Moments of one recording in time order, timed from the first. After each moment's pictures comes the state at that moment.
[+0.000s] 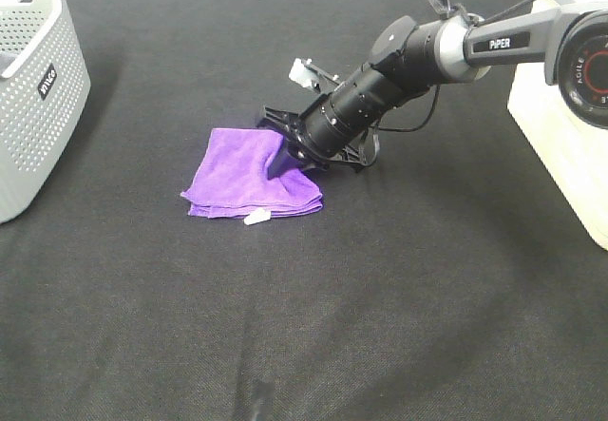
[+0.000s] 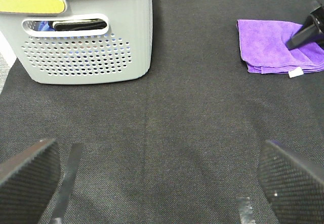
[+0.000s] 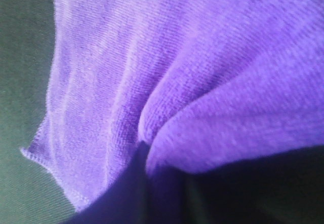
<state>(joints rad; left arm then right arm) -0.01 0.00 -0.49 0.06 1.05 -0.04 0.41 2.50 -1.84 0.75 0.75 -0.26</state>
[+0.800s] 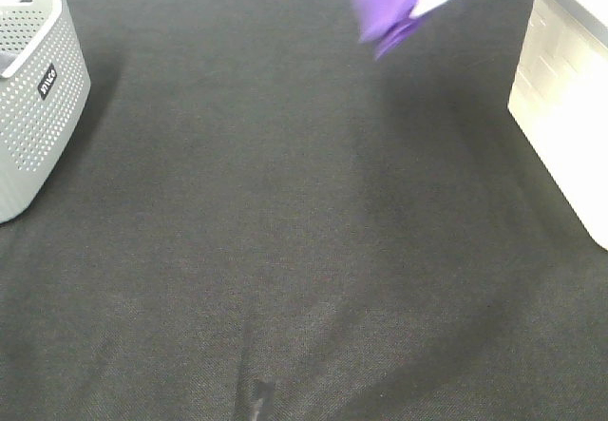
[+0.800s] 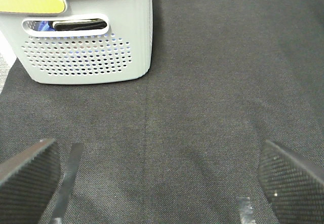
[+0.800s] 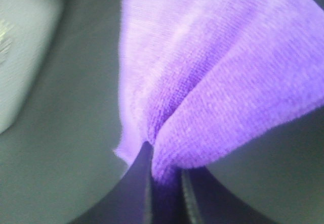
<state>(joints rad) -0.01 0.00 -0.49 0.06 1.05 -0.04 0.00 2.03 -2.21 0.41 1.21 -0.19</state>
